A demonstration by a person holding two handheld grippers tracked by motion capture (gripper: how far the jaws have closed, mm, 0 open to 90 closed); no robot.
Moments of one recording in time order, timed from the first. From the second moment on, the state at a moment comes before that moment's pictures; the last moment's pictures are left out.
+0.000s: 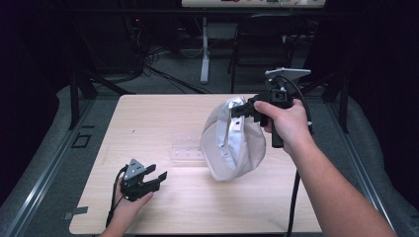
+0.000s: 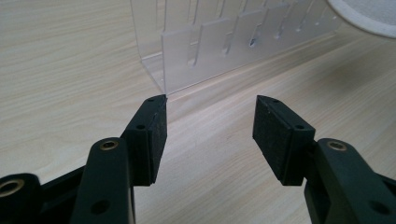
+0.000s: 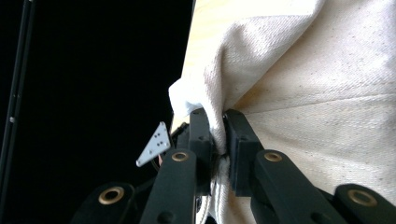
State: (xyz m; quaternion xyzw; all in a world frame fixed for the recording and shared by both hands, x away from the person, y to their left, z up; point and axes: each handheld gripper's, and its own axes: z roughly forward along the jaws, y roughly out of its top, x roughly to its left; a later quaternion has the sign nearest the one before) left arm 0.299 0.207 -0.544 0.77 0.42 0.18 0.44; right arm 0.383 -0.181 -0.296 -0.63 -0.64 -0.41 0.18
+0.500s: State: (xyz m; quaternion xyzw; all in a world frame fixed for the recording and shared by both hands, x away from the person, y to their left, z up) left arm 0.303 0.171 -0.523 0.78 0.38 0.19 0.45; right arm 0.406 -0.176 -0.288 -0.65 -0.62 -0.42 0.16
